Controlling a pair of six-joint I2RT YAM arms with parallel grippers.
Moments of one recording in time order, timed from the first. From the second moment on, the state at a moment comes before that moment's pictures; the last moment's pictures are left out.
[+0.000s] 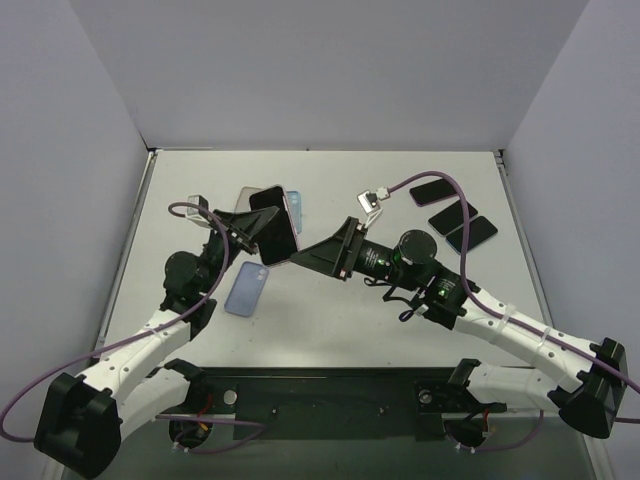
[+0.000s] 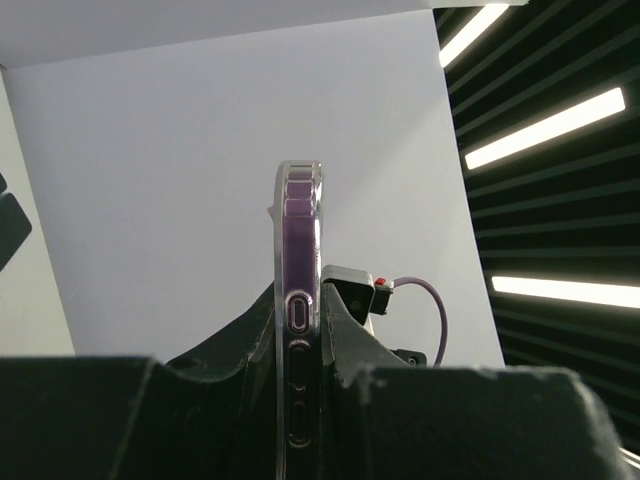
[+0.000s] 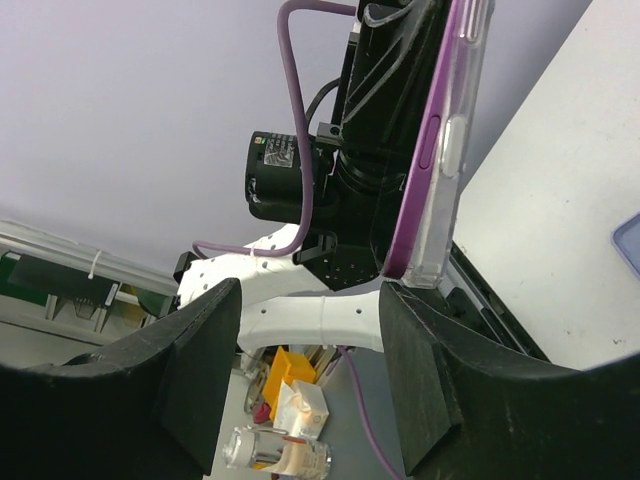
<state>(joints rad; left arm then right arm) -0.45 0.96 0.48 0.85 0.20 -1.67 0.92 1.07 0.86 0.29 -0.27 1.12</state>
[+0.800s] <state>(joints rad) -0.45 0.97 0.46 0.93 0.19 -1.70 0.92 1.11 0.87 0.31 -0.31 1.12</state>
